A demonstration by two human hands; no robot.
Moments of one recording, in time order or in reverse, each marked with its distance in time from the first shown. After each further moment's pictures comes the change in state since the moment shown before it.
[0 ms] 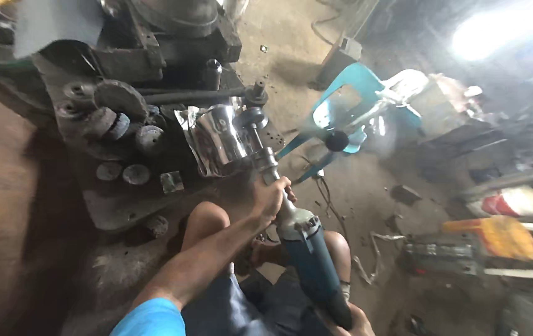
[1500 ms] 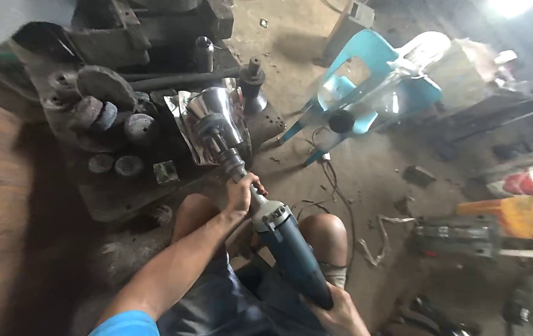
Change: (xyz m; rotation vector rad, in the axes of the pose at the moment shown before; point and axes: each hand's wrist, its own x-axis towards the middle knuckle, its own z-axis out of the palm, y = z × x) left_hand 0.004 -0.021 -0.064 -0.024 0.117 0.008; right_hand 0.014 -0.006 0.015 -0.237 -0.123 0.006
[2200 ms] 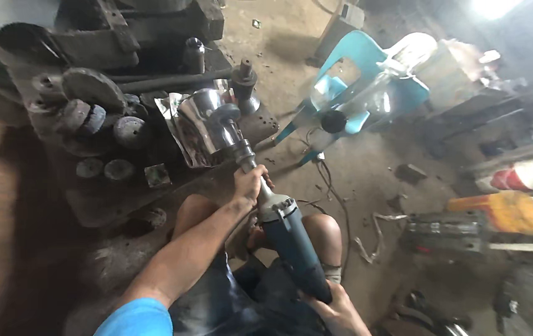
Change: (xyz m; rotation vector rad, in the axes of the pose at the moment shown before) left_hand 0.015 0.001 0.039 0.165 0.026 -0.109; right_hand 0.008 0.009 -0.007 0.237 -0.045 0.140
